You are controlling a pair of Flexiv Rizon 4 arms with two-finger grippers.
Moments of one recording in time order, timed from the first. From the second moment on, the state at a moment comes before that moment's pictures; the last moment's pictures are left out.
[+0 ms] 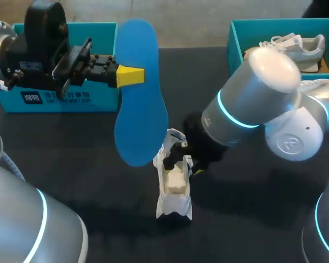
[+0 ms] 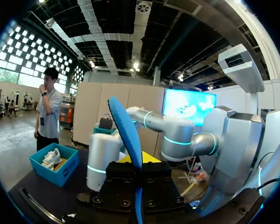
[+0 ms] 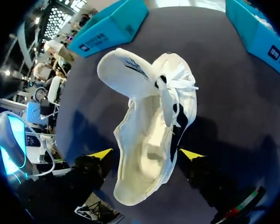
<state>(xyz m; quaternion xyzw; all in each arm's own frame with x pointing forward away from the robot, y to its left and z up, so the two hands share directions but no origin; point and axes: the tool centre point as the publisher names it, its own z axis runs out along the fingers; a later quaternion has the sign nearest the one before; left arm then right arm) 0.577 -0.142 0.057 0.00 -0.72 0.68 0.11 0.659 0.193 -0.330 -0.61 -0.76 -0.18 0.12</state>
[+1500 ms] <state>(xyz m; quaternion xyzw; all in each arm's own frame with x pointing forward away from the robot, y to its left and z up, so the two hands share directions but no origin) 0.583 -0.139 0.065 -0.06 -0.71 0.70 0.05 0.657 0.137 -0.263 -0.51 -0.67 -0.42 0.33</state>
